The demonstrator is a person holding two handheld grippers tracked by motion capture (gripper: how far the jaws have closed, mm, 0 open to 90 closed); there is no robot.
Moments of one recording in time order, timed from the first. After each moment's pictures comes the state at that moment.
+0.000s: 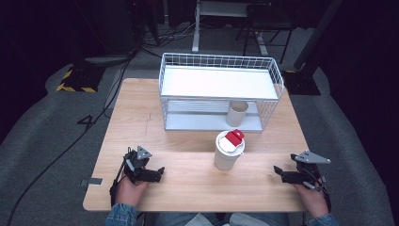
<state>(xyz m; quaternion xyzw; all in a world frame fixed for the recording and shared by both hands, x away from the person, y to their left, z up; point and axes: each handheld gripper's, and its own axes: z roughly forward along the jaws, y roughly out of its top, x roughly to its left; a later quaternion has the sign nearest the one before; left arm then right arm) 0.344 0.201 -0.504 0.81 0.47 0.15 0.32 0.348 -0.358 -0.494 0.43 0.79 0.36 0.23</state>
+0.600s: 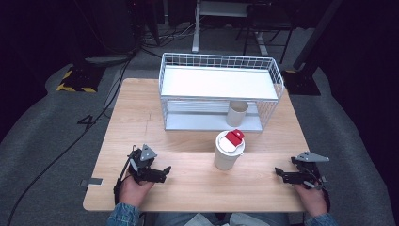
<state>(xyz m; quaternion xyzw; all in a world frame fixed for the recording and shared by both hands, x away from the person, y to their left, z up) 0.338 0.183 -0.482 0.82 0.41 0.16 0.37 0.355 -0.367 -0.505 0.45 0.80 0.34 0.20</state>
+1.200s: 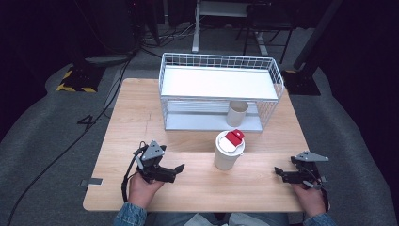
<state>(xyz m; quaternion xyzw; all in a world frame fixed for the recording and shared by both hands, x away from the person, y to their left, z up) 0.331 0.154 -0.448 0.80 0.34 0.13 0.48 0.356 -0.365 -0.505 0.46 0.80 0.34 0.20</state>
